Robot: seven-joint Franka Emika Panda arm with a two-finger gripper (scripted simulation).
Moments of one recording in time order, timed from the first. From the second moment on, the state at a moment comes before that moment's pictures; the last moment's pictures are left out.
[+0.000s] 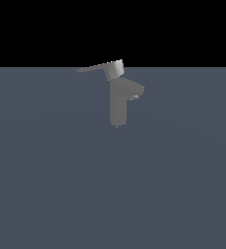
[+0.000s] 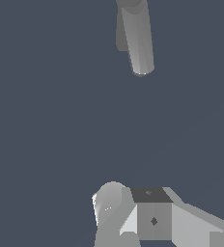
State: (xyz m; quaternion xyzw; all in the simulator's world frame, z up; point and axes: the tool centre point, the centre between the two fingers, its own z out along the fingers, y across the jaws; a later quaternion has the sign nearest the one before) arm -0.260 0.003 0.480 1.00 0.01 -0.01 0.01
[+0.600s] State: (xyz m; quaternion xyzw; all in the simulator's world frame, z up) arm -0.255 -0.013 0.479 1.00 -0.02 -0.01 0.00
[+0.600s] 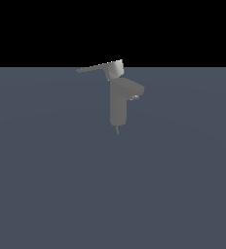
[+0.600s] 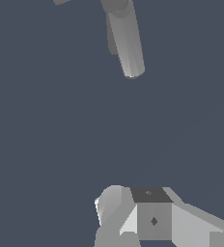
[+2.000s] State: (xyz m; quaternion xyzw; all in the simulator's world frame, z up) arm -0.134 0.001 0.476 0.98 -0.20 -0.06 -0.06
